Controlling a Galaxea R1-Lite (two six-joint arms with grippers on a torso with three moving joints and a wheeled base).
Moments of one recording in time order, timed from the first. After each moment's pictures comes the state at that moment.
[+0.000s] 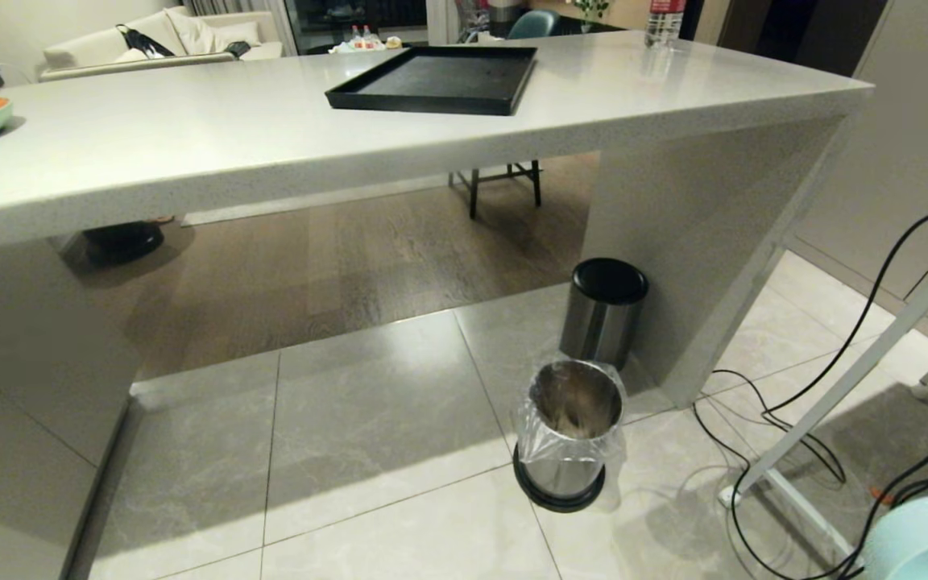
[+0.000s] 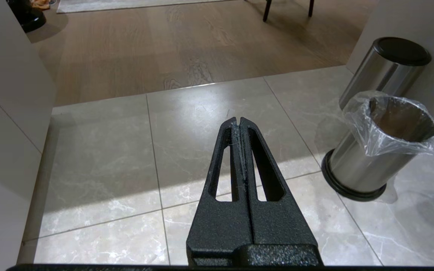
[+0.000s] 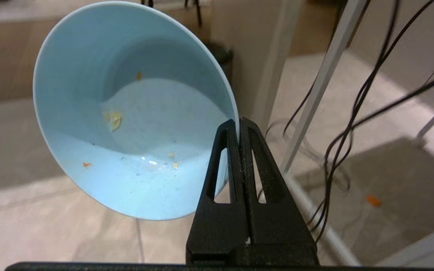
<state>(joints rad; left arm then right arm) 0.00 0.00 0.00 -0.01 0.02 -0.06 -0.01 0.00 0.00 -0.06 -0.03 -0.06</state>
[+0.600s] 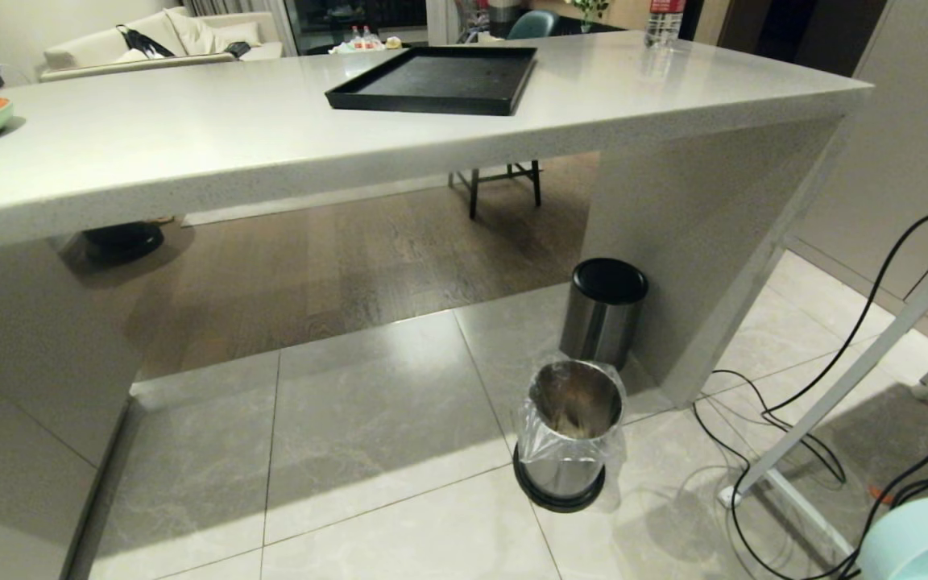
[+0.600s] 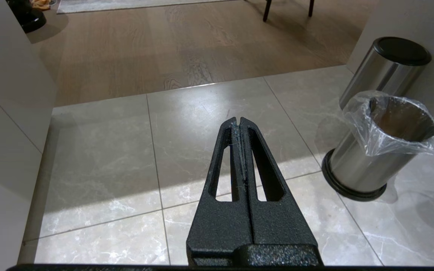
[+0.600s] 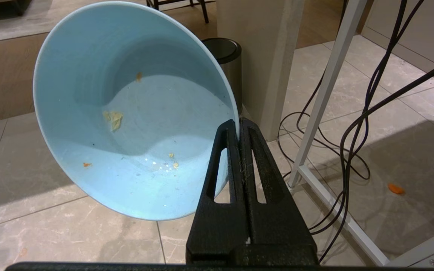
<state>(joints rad) 0.00 0.00 0.00 -0.01 0.02 -0.06 -0.01 0.00 0.00 -0.06 -0.03 0.03</state>
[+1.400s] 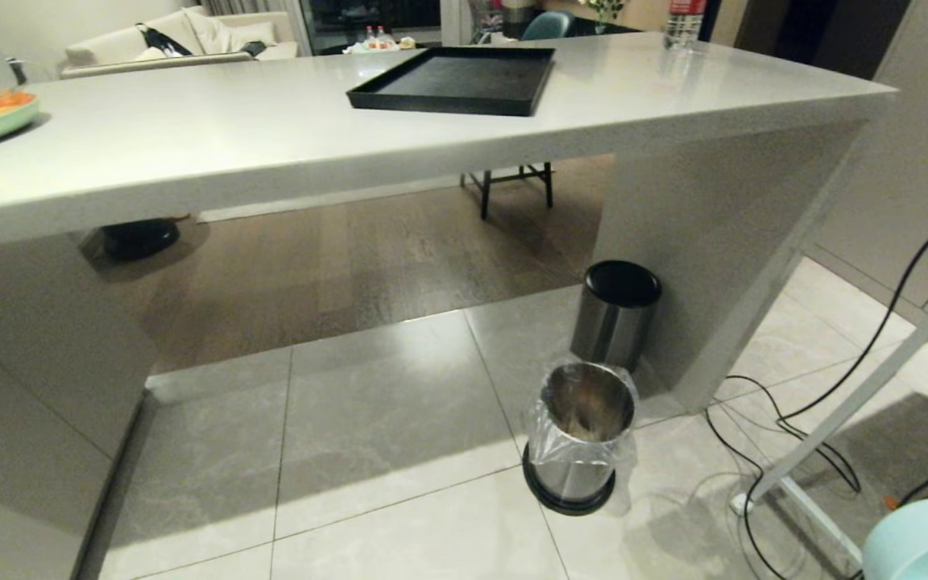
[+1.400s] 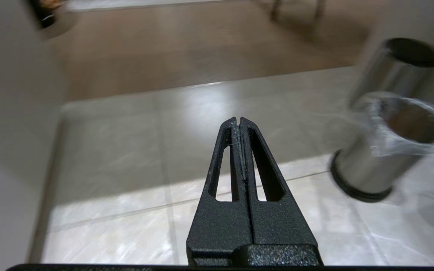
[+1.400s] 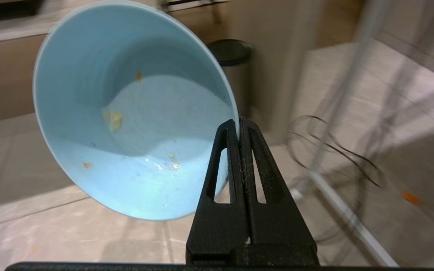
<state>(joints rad) 0.00 0.00 0.00 -0.01 0.02 -0.06 -0.01 0.00 0.00 -0.06 -0.03 0.03</state>
